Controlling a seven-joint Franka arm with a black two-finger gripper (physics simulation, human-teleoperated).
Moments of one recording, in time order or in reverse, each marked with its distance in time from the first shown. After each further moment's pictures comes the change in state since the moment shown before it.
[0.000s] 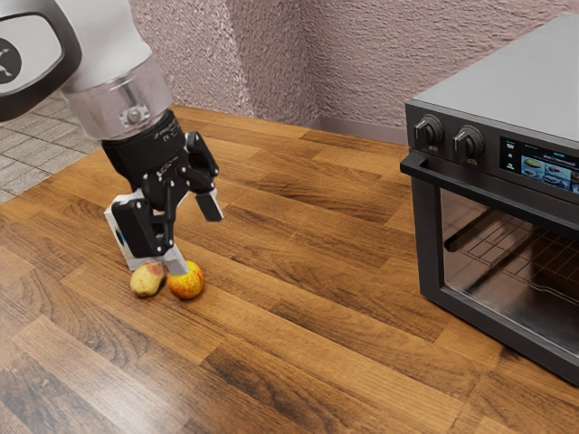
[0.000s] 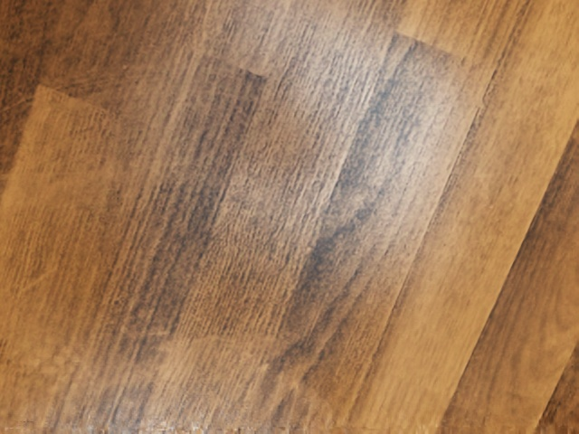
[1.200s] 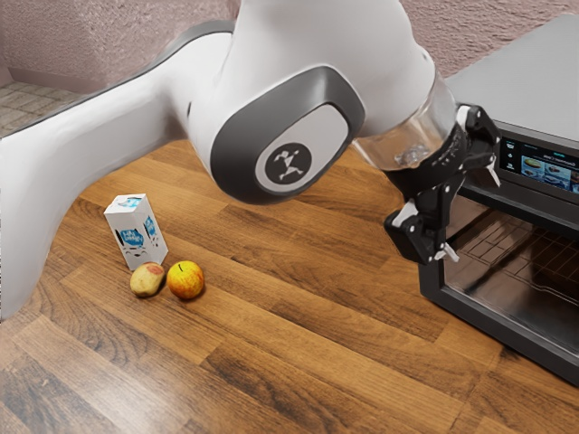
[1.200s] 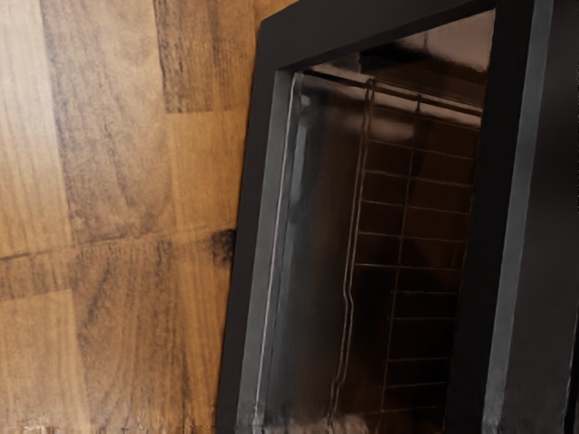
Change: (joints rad) arm -0.080 0.390 -0.292 0.241 0.200 0.552 0.131
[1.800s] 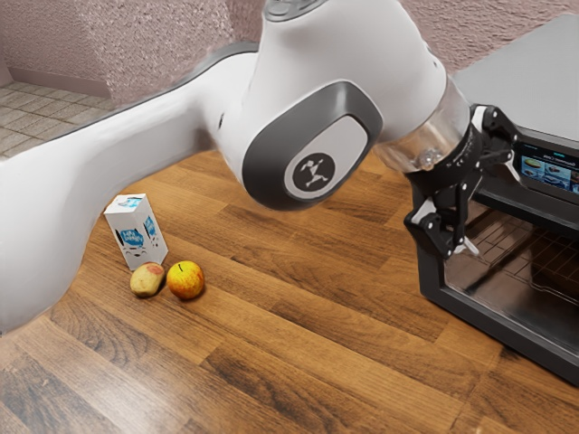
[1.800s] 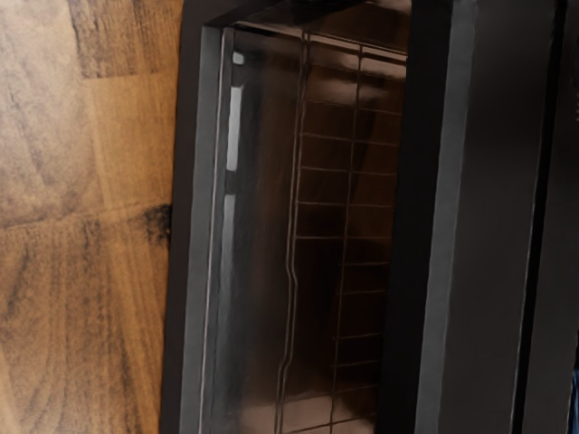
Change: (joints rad) arm 0.187 0.071 -0.184 0.017 0.009 0.104 0.053
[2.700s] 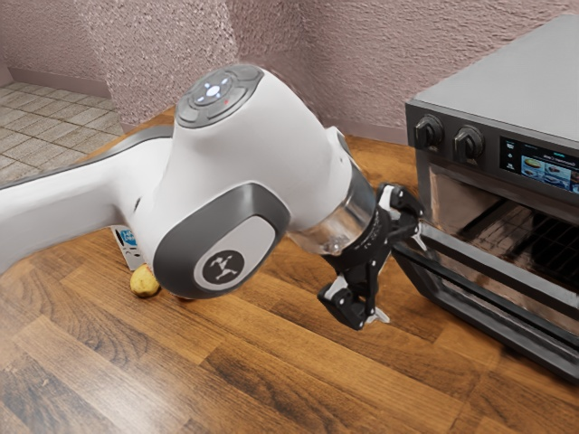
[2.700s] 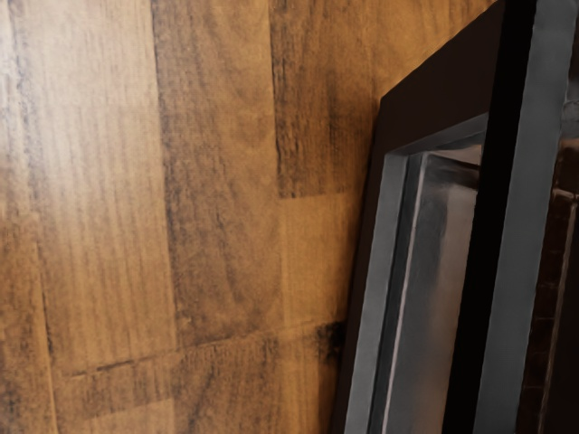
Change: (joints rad) arm 0.049 -0.357 0.068 -0.544 -0.108 0.138 -0.015
